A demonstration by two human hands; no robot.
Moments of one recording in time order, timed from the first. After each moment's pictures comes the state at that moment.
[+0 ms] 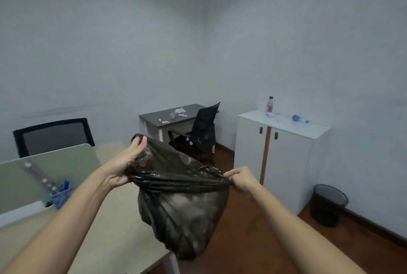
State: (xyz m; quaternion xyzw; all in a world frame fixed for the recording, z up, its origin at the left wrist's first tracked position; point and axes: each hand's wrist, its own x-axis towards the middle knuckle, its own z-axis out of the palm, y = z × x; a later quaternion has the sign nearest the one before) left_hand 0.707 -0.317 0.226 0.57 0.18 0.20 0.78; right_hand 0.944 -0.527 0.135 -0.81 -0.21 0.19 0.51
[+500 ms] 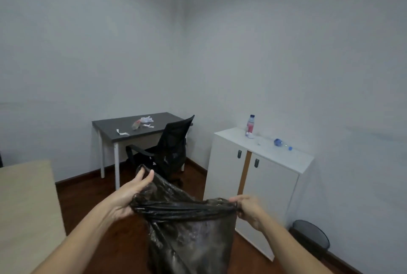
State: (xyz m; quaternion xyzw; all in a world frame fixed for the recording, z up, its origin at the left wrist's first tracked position) left_hand 1.052 -0.214 0.144 0.49 0.16 0.13 0.85; right_hand 1.255 -0.464 0.096 -0.79 -0.05 0.20 0.58
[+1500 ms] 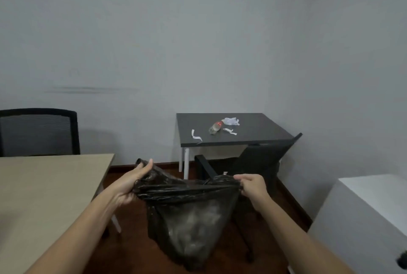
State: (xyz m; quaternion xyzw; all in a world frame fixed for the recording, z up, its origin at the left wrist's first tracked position) left_hand 1.344 0.171 0.089 0.39 0.40 0.36 0.75; right_hand 1.652 0.058 0.064 -0.74 -0.28 0.32 0.53
